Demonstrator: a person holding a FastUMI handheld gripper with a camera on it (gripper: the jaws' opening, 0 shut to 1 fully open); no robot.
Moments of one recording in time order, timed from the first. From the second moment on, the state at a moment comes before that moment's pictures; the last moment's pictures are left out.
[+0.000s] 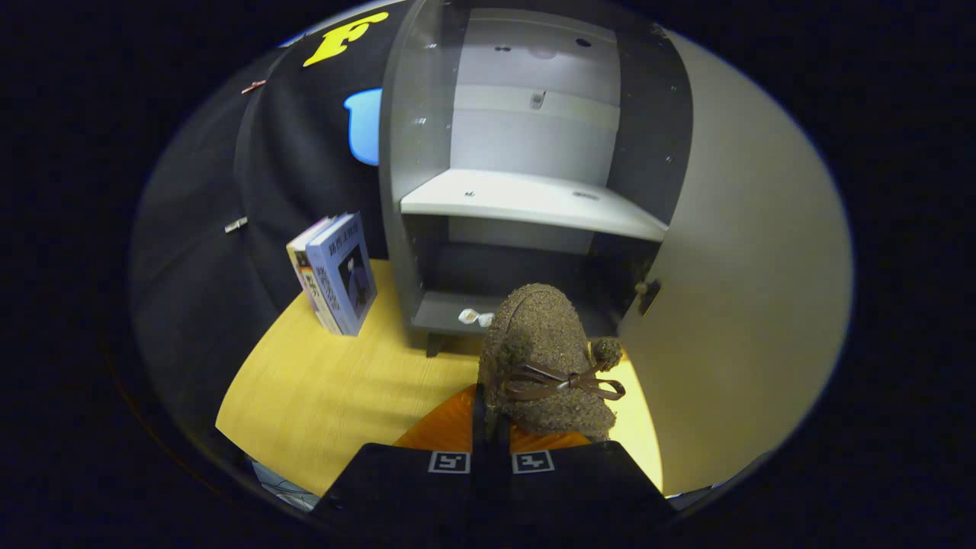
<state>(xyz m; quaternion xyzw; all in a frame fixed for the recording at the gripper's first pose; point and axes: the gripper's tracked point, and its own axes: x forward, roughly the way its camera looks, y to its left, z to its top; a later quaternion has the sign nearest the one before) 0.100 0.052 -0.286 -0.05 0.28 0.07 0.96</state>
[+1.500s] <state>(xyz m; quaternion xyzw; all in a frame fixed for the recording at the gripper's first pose) 0.449 0.076 -0.195 -0.01 0.23 0.03 0.97</state>
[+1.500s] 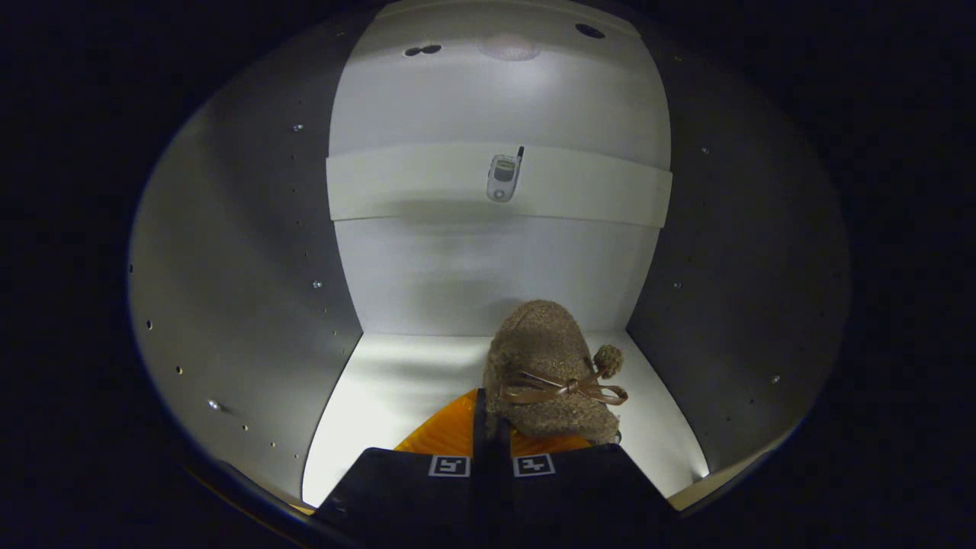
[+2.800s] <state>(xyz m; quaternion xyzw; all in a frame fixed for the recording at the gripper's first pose) 0.264 0.056 -0.117 -0.01 0.16 0.04 0.99</state>
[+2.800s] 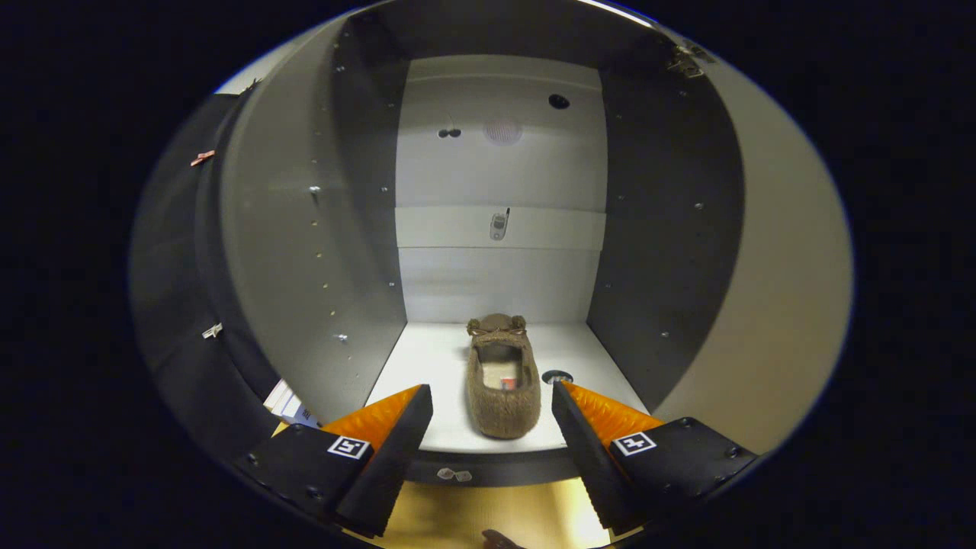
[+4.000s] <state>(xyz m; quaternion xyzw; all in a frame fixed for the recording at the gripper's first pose) -0.042 -0.080 -0.003 0.00 0.03 0.02 1.00</state>
